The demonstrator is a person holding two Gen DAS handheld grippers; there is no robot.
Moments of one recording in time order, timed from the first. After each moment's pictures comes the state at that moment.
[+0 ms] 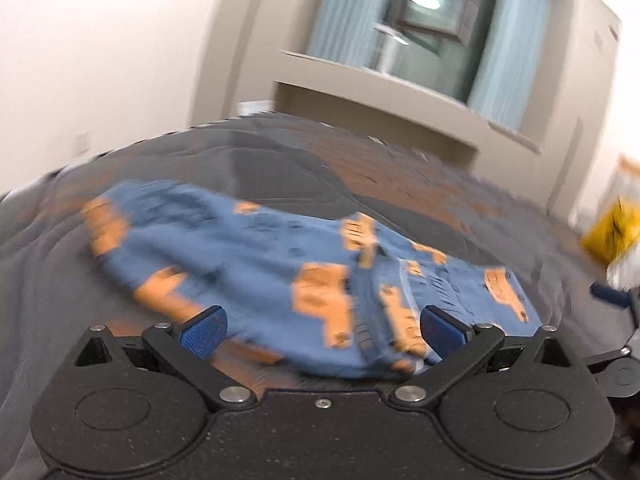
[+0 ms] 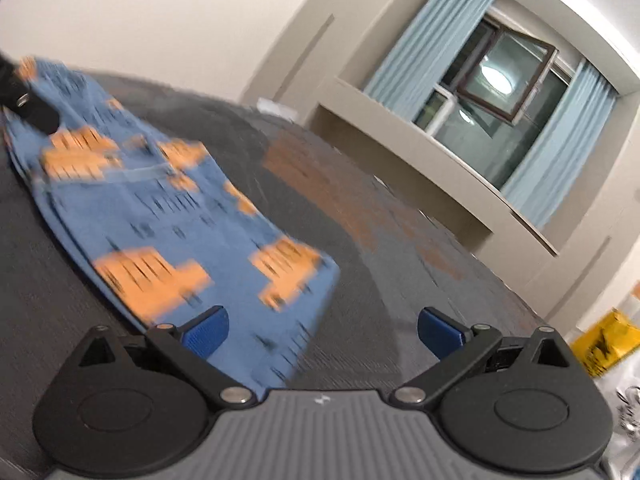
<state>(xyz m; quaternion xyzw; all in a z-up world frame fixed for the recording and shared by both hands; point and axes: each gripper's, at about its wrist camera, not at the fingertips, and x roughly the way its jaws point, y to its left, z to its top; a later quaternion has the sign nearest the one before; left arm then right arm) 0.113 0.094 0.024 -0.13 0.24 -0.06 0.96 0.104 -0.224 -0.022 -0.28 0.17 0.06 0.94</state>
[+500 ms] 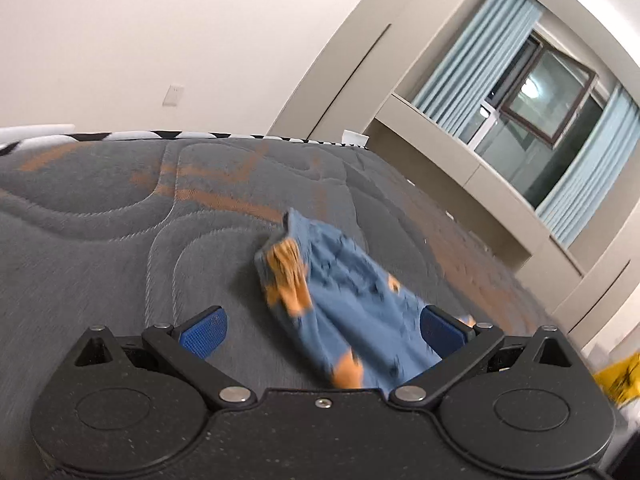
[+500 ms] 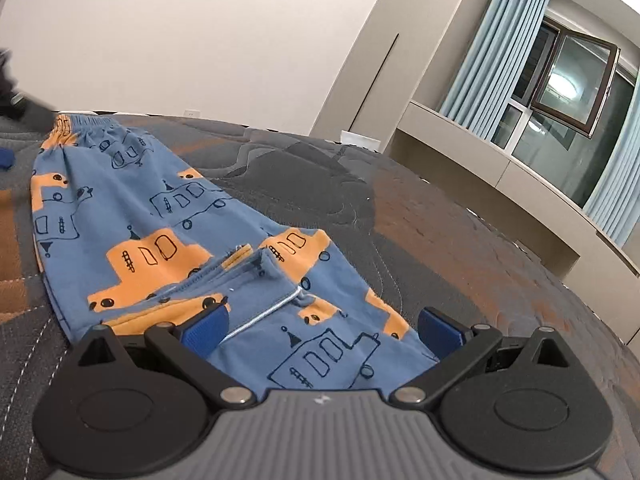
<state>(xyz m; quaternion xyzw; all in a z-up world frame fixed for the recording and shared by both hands) 0.152 0.222 0.013 -0.30 0.21 0.03 0.93 0.176 -0.125 -0.021 -0.24 0.18 0.17 0.94</state>
